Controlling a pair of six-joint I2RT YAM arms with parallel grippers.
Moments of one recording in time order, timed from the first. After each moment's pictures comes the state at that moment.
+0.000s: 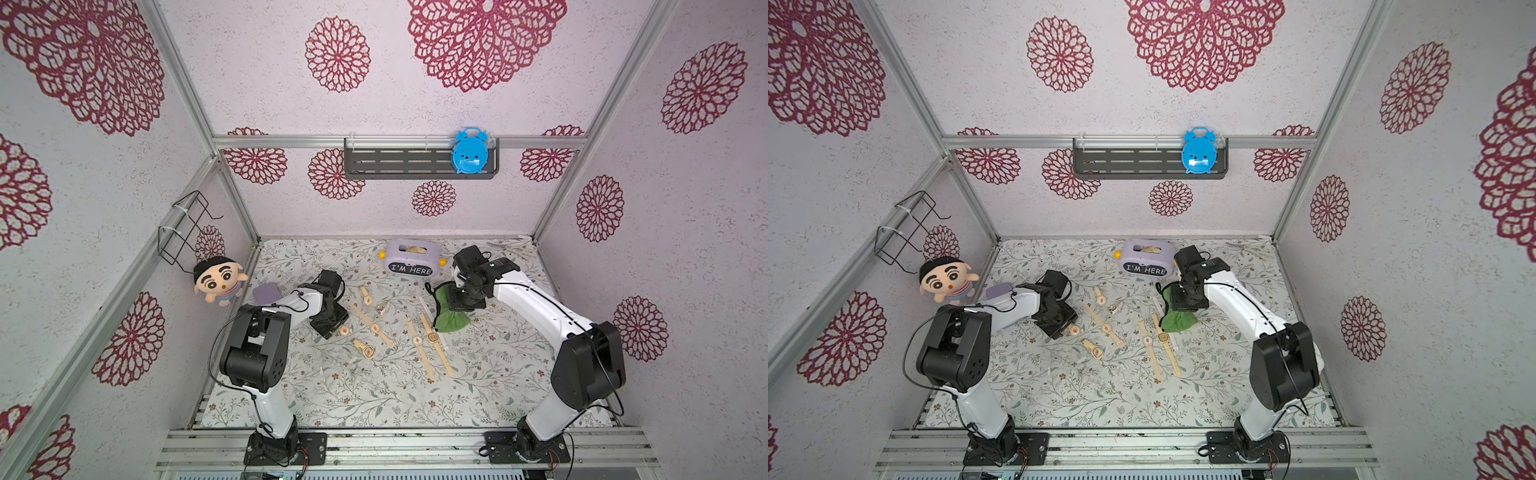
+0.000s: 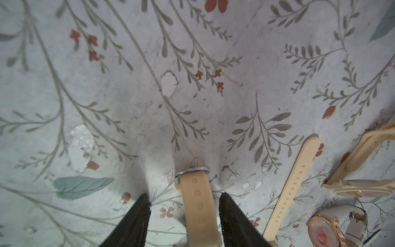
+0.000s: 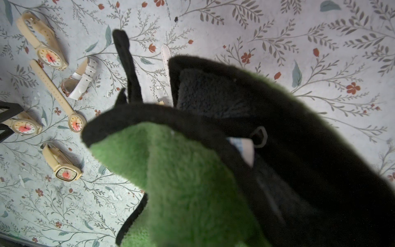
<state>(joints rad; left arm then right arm) -0.25 1.82 1.11 -0.66 0.03 -1.08 0.45 1.66 1.41 -0.99 -0.06 0.36</state>
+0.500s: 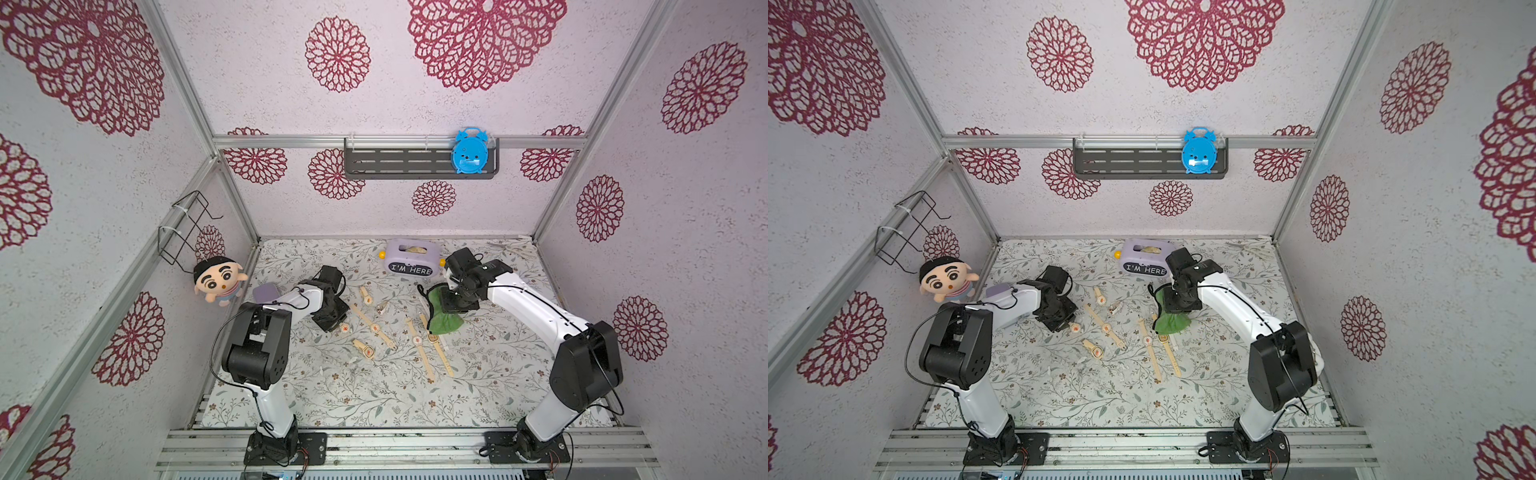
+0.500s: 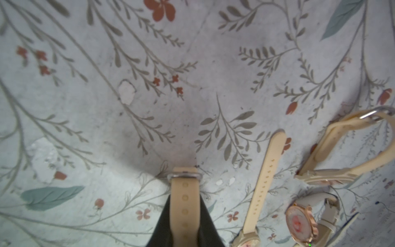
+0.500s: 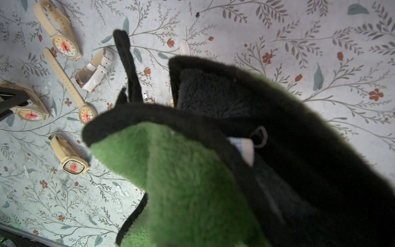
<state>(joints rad) -0.25 1.83 1.16 -0.66 0.06 -1.06 0.51 1.66 1.42 -0.97 -0.06 0.37</state>
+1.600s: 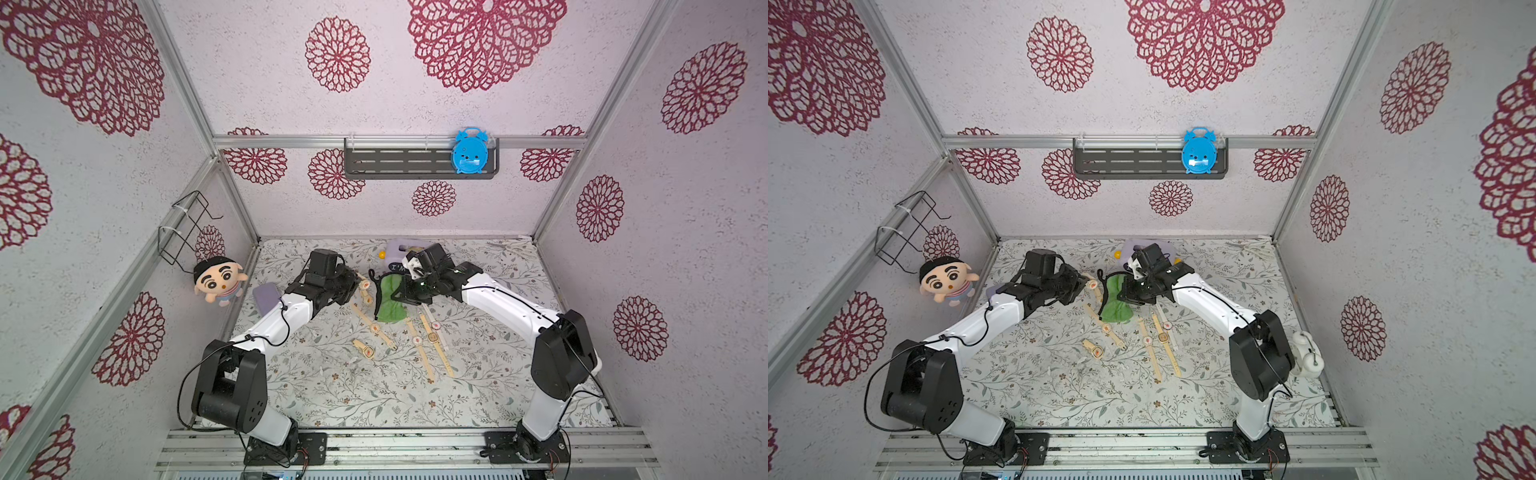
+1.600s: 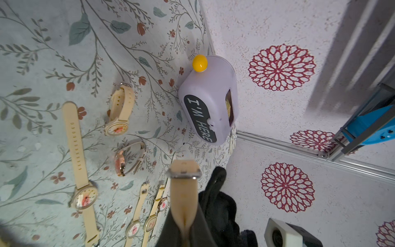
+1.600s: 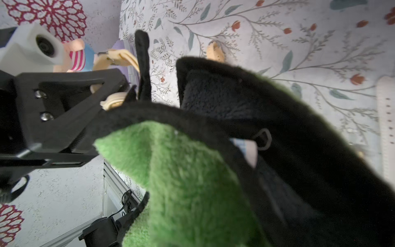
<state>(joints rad) -0.31 1.54 1.08 -0.19 0.26 -1.30 0.67 1.79 1.52 -0.60 -0.41 0.65</state>
